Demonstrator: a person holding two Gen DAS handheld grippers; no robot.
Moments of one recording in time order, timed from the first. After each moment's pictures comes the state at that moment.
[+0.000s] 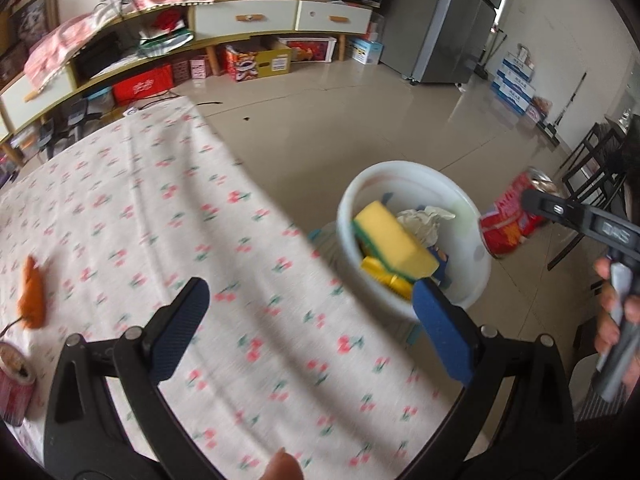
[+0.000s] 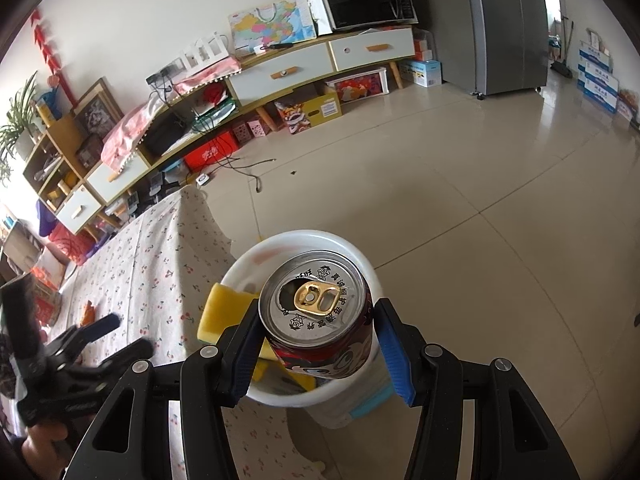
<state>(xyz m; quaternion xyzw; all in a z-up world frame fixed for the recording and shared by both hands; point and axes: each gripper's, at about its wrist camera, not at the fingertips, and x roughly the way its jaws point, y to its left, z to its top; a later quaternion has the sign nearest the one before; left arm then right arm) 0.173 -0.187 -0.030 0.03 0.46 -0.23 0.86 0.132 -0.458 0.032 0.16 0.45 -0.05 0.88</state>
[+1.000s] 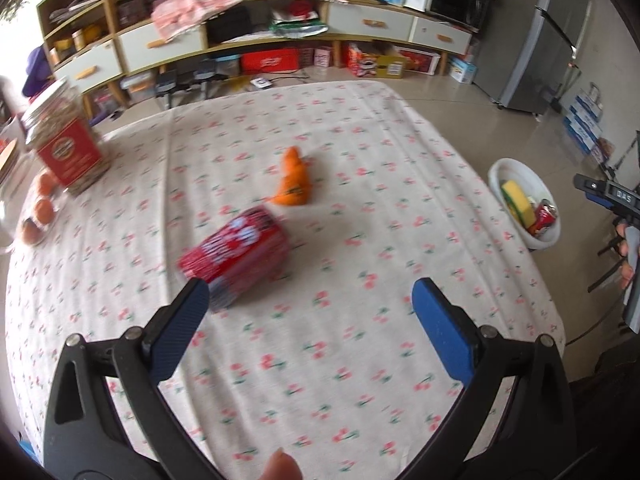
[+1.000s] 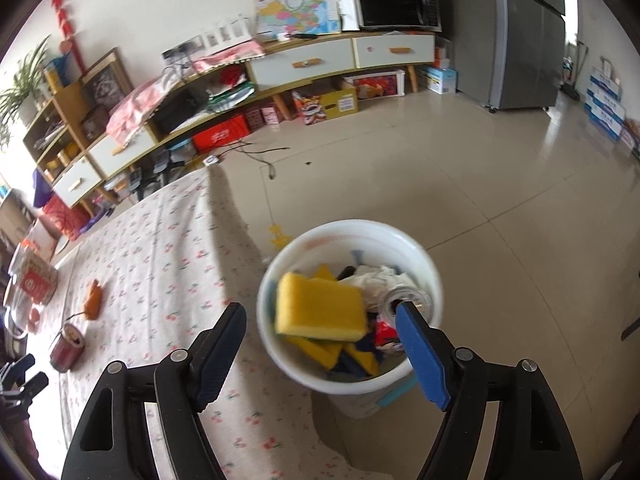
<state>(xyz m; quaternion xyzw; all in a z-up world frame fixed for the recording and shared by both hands) 0.120 0.030 -0.014 0.00 0.47 -0.08 0.88 0.139 -0.374 0.052 0.11 0.46 -0.04 0.88</state>
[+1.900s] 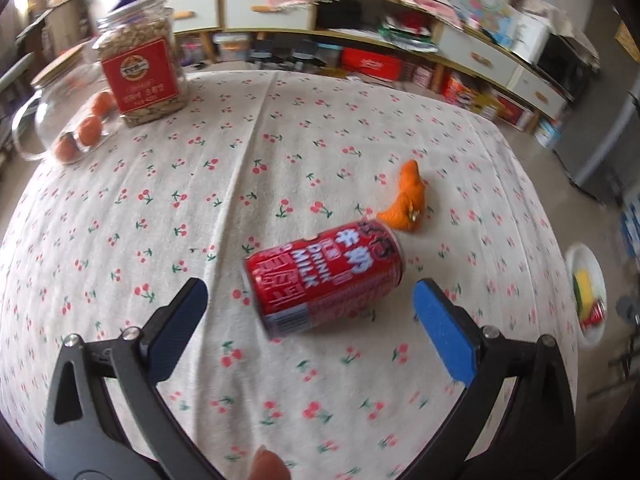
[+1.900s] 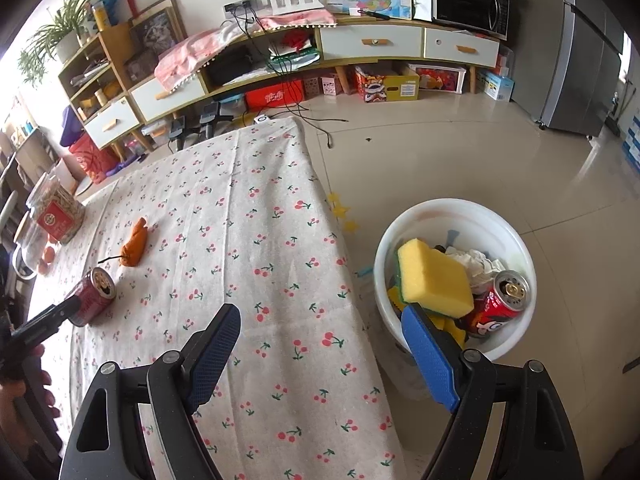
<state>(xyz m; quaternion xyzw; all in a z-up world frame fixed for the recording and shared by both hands) 0.155 0.062 -0.054 -0.10 0.47 0.09 0.88 0.152 -0.266 0.034 0.05 0.49 0.02 0.87</state>
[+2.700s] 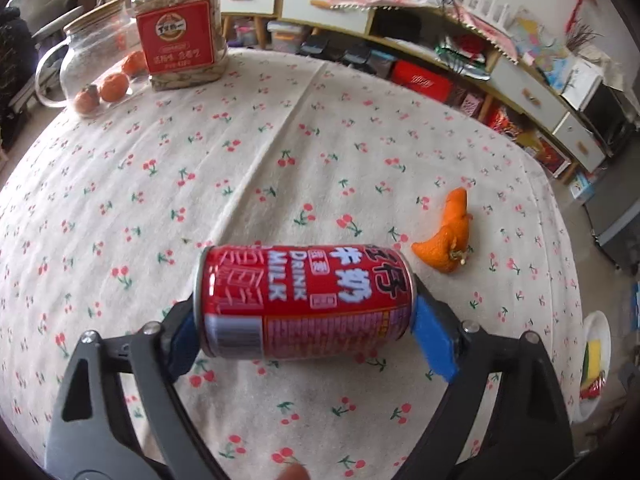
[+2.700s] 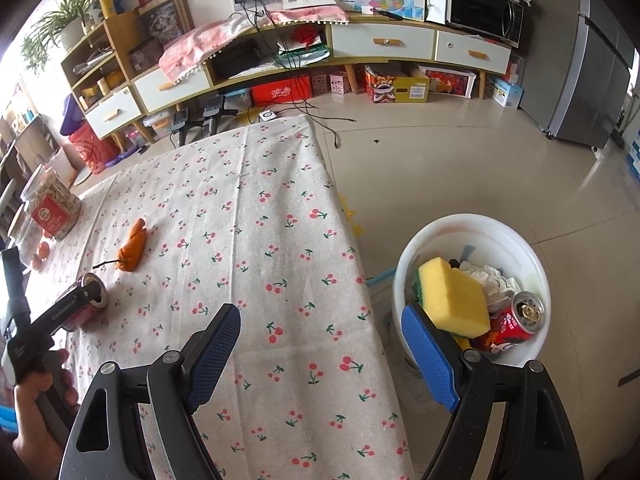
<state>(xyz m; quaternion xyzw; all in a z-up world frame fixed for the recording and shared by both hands) 0.167 0.076 -0.076 -0.16 0.45 0.15 0.86 0.174 -0.245 0.029 0.03 0.50 0.03 0.87</state>
